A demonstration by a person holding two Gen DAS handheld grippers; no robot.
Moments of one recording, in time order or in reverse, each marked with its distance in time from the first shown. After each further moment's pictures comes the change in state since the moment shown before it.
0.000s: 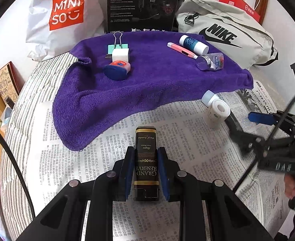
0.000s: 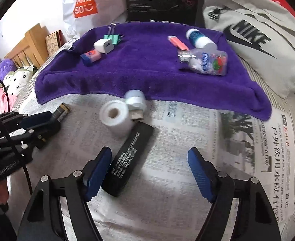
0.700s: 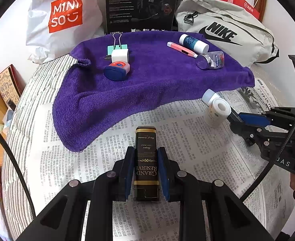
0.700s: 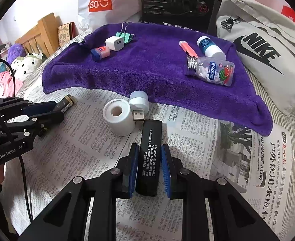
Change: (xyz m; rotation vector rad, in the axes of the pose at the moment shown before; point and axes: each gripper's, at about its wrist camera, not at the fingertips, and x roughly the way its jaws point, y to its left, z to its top) left arm 0.001 -0.005 0.000 0.010 0.000 0.028; right arm -0.002 0.010 0.001 -0.143 -0.015 0.050
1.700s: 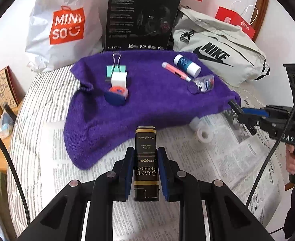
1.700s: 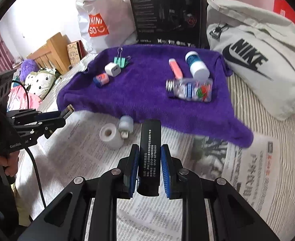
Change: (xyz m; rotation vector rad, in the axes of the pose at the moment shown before) left arm -0.032 0.015 0.034 -0.030 -0.035 -0.094; right arm -0.045 -0.053 0.027 0.039 -0.055 0.130
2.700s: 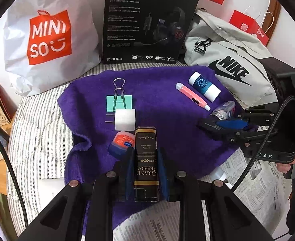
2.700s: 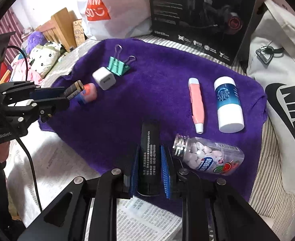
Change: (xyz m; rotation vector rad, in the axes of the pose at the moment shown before) left arm 0.056 0.021 0.080 0.004 0.039 -0.022; right arm 0.096 -0.002 0.093 -0.169 0.176 0.033
